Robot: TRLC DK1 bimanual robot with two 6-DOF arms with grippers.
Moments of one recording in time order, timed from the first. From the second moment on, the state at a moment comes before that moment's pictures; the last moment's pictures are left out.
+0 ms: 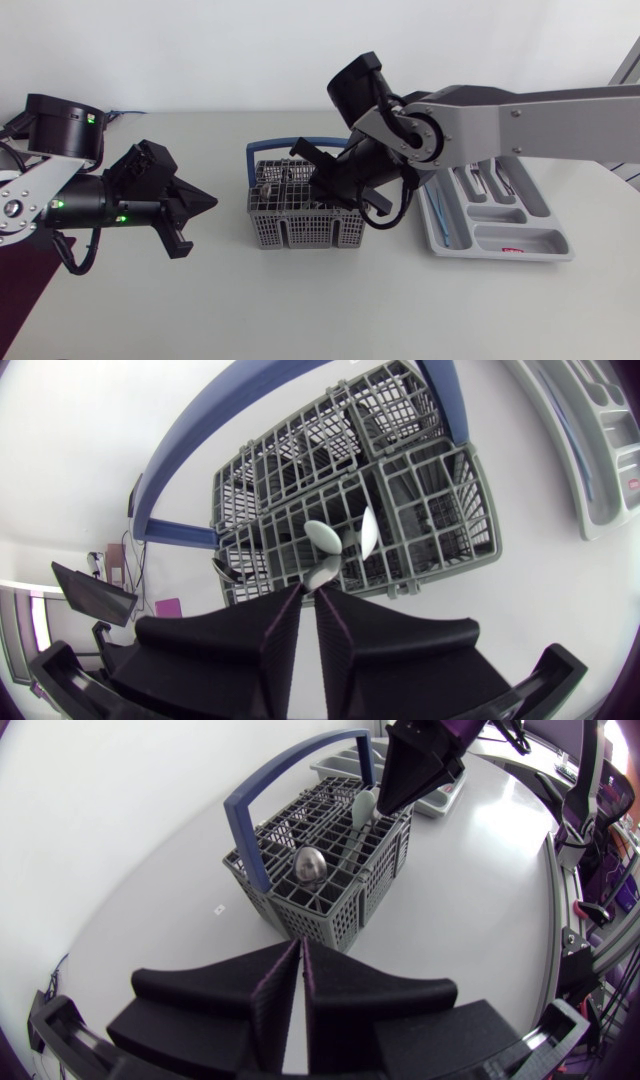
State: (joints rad) left arm -0.18 1.20 0.73 -0.32 0.43 0.62; right arm 0.68 1.71 1.23 -0.43 -0.09 1.06
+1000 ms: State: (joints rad) left arm -0.17 1.25 0.73 -0.29 0.45 0.63; right arm 0.64 1.71 1.23 -0.40 -0.10 1.07
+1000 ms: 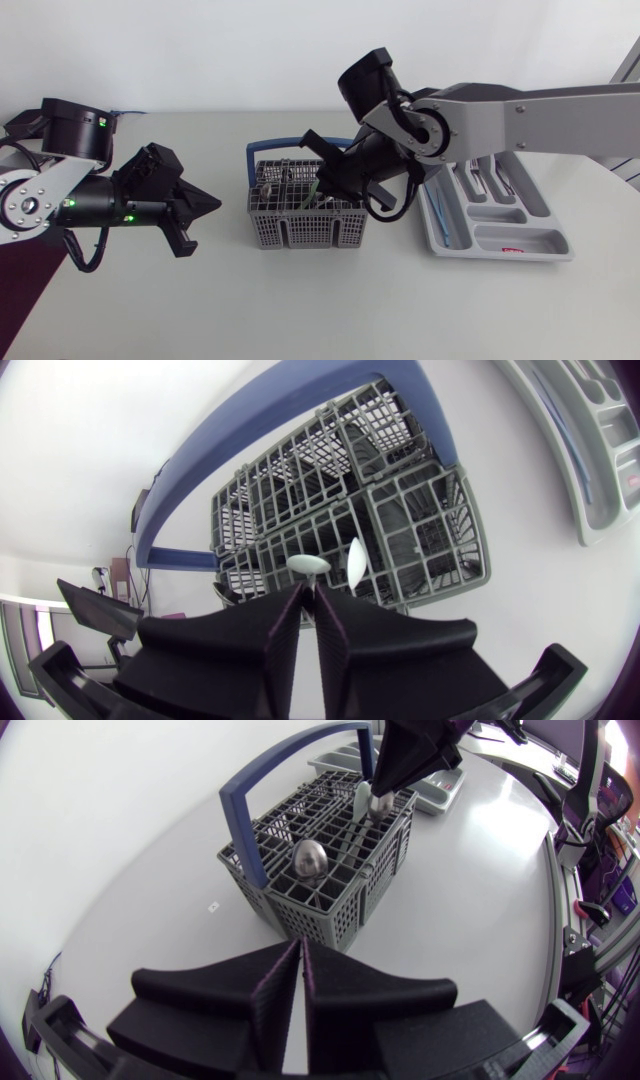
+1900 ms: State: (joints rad) left arm -0.17 1.25 0.73 -0.29 0.45 0.63; right arm 0.62 1.65 1.19 -0.37 -0.14 1.07
